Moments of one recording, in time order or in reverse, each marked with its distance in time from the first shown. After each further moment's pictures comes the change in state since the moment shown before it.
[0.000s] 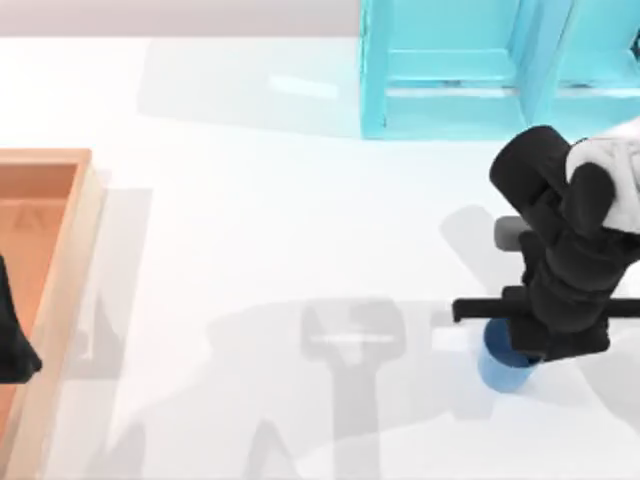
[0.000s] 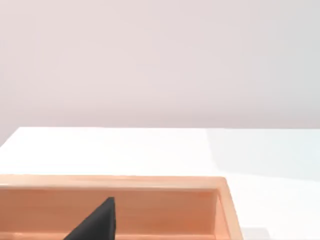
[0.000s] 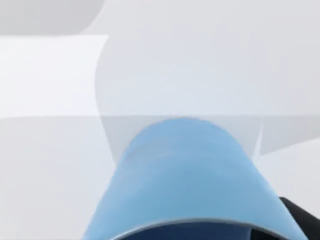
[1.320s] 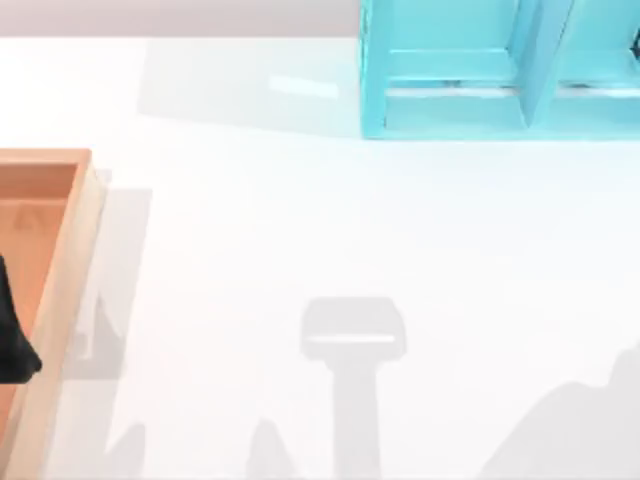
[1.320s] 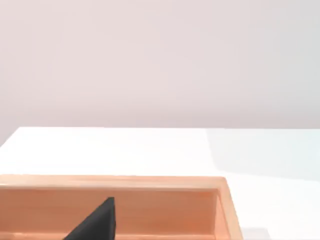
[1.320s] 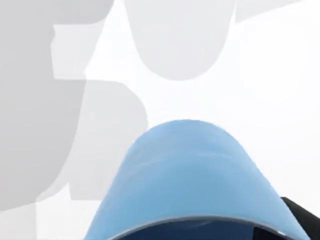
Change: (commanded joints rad) left arm 0.000 0.000 0.000 0.000 0.000 0.000; right arm -1.014 -0.057 0.214 -0.286 -0.003 -1.019
